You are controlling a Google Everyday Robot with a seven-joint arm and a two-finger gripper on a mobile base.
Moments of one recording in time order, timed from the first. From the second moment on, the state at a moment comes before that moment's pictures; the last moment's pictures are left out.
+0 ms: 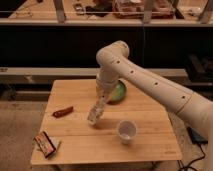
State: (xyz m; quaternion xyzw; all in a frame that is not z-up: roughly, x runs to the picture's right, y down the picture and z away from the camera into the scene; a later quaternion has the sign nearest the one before) arm -0.006 0.025 0.707 -0.25 -0.20 -0.36 0.88
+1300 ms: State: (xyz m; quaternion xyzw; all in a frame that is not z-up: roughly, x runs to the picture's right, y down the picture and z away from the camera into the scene) arm 0.034 0.034 0.701 -0.27 -0.12 -0.35 0.89
